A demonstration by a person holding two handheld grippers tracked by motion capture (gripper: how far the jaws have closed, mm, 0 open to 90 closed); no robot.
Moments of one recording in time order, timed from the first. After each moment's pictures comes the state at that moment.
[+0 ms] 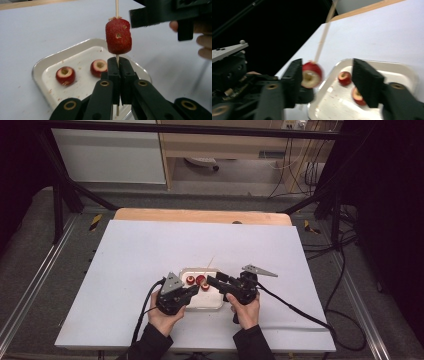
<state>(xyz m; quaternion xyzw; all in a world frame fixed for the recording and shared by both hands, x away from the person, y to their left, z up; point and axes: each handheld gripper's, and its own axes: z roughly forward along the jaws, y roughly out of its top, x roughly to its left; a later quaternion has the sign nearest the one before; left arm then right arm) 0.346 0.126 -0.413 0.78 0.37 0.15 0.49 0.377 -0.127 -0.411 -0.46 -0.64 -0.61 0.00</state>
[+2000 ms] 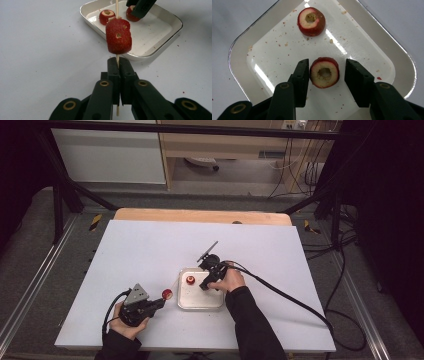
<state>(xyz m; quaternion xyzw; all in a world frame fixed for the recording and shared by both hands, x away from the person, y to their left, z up) 0.329 0.212 -0.437 0.81 0.37 0.14 0.43 0.463 -0.047 -0.414 -0.34 -0.92 -0.20 0.00</state>
